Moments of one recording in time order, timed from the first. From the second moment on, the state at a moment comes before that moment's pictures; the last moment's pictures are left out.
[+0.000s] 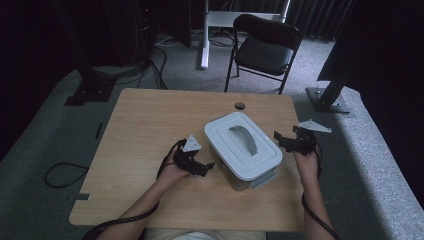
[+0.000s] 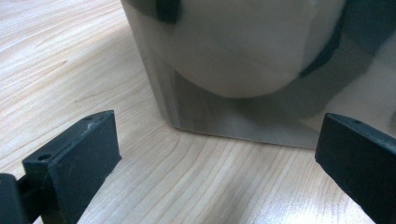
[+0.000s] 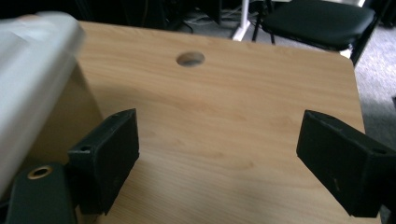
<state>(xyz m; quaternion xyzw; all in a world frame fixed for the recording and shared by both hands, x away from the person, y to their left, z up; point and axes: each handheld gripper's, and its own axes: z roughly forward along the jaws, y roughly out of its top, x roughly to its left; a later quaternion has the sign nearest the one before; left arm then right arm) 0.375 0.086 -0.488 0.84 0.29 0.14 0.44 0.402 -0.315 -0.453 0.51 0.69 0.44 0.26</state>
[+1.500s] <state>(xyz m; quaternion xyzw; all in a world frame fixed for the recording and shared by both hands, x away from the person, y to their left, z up) 0.387 0.125 -0.486 0.83 0.34 0.16 0.41 0.358 -0.238 -0.505 0.45 0.75 0.45 0.17</state>
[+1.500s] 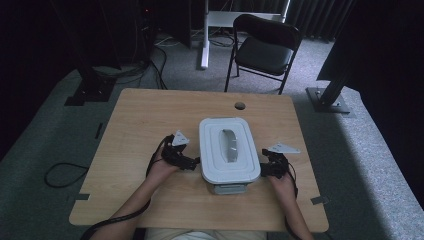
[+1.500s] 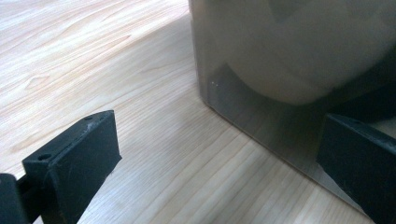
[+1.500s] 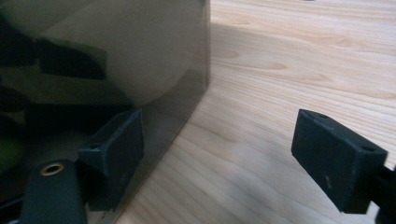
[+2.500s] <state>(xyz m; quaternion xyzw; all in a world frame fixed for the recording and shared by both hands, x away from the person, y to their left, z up) 0.385 0.162 -0.477 0.81 0.38 0.17 0.42 0.365 -0.263 -0.482 0.47 0.73 0.43 0.24</state>
